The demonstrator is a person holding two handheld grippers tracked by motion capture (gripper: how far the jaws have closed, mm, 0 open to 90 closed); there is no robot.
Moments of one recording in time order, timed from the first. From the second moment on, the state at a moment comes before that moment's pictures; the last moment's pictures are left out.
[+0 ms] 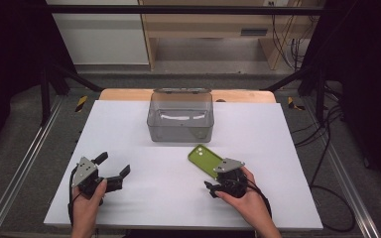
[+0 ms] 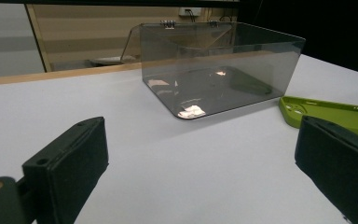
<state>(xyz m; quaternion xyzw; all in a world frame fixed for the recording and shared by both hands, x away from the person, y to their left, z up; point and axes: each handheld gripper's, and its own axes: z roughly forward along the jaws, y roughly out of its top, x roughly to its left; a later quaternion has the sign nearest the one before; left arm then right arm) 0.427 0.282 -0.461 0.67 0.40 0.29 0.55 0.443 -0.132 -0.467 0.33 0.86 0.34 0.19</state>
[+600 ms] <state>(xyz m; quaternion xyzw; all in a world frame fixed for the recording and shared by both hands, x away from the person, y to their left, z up) 0.427 0.278 -0.461 0.68 0.39 0.29 0.55 0.450 -0.133 -0.476 0.32 0.87 0.33 0.18</state>
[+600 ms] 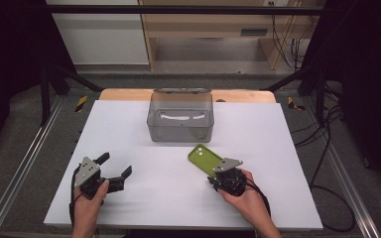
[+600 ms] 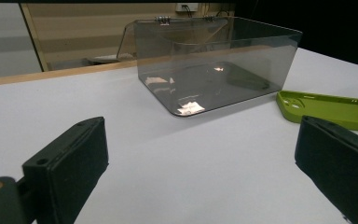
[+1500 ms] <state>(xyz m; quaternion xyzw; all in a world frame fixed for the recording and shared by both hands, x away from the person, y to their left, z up) 0.423 0.284 -0.459 0.67 0.41 0.29 0.55 0.442 -0.146 -0.466 0.33 0.84 0.41 0.17</state>
